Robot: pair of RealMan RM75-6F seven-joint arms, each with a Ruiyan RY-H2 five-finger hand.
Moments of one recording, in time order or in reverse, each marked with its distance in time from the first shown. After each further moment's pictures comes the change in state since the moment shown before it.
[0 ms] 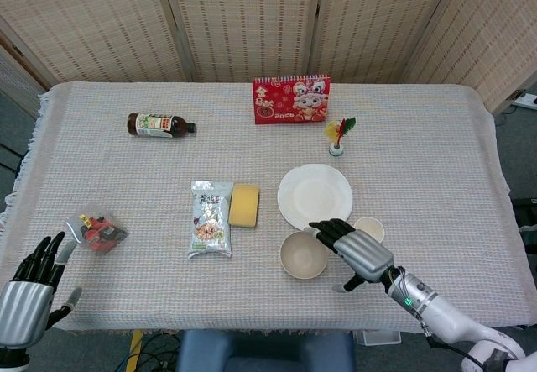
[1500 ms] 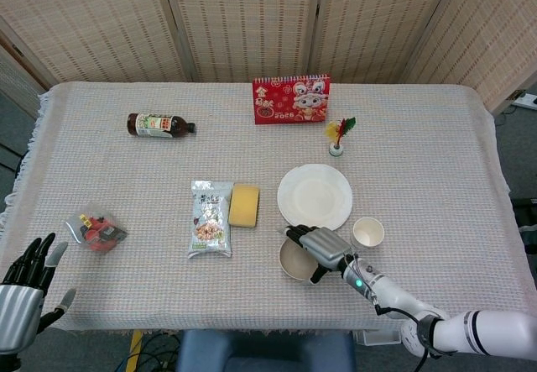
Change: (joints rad) left arm 0.018 0.018 -0.003 0.003 0.016 0.036 -0.041; right arm 0.211 -0.283 -0.022 0.173 0.393 -0.059 -0.201
